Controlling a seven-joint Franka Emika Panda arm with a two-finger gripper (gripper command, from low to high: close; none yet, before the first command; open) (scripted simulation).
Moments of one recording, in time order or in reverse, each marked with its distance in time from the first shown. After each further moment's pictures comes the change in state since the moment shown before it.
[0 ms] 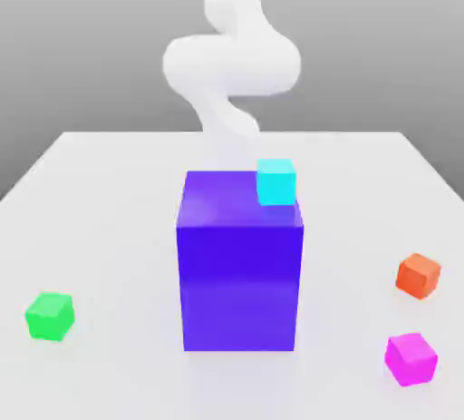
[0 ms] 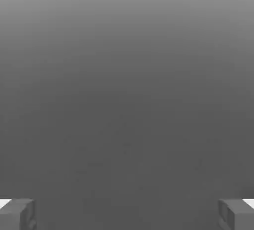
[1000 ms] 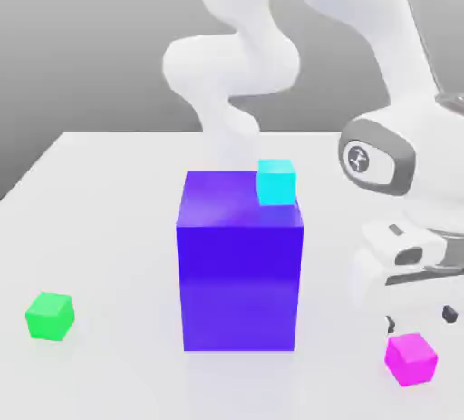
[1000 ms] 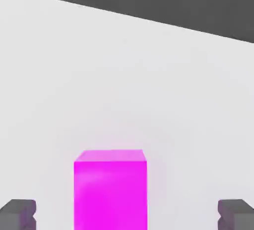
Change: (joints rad) arm 0.179 1.079 0.275 -0.111 -0.295 0.431 0.492
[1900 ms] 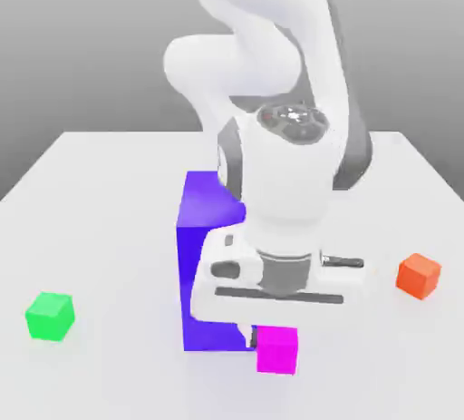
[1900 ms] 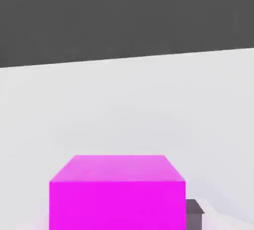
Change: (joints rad) arm -0.366 -0.203 -0.169 -0.100 0.210 -0.090 -0.306
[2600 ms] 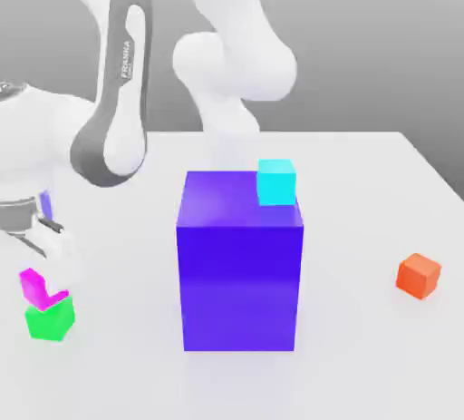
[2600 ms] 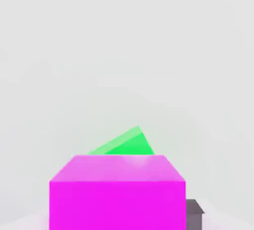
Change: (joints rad) arm -0.436 0.031 -0.222 -0.084 0.145 0.130 -0.287
